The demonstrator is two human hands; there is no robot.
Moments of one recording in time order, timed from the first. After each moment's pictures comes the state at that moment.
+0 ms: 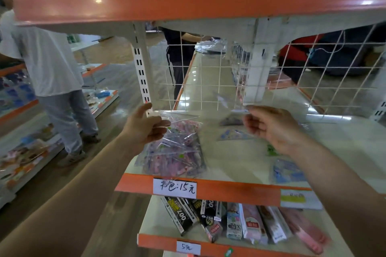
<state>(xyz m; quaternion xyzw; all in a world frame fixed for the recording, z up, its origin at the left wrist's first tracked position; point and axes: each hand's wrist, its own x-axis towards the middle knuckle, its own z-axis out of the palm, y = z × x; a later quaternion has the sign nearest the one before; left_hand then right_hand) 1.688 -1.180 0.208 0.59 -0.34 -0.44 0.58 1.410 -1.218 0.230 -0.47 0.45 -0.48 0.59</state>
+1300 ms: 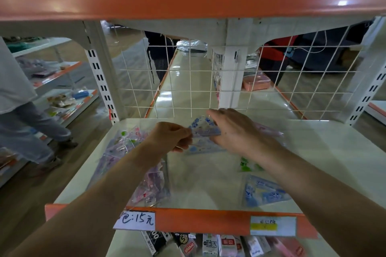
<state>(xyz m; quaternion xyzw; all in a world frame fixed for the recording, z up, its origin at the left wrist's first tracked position) 1.577 -1.245 0.199 0.63 -0.47 -0.46 0.42 1.398 -1.285 0.214 -0.88 0.44 -0.15 -0.01</state>
